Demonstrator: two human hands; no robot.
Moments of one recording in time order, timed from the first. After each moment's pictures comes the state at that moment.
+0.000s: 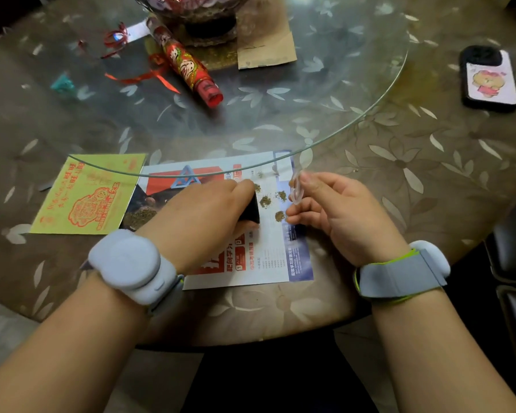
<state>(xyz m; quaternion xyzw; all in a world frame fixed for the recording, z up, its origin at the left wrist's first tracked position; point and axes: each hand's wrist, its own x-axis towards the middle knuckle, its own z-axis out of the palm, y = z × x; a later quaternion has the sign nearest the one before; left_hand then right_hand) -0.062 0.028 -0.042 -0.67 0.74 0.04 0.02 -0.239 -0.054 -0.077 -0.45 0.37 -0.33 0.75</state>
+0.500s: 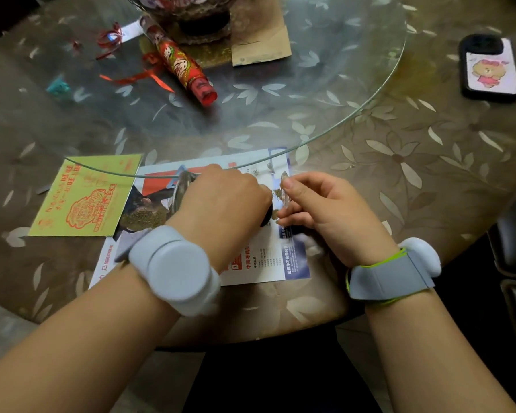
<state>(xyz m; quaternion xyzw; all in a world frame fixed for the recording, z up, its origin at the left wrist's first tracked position) -0.102 0.003 -0.026 -0.65 0.73 -0.10 0.19 -0.236 -0.050 -0.080 -0.49 0.38 -0.32 0.72</state>
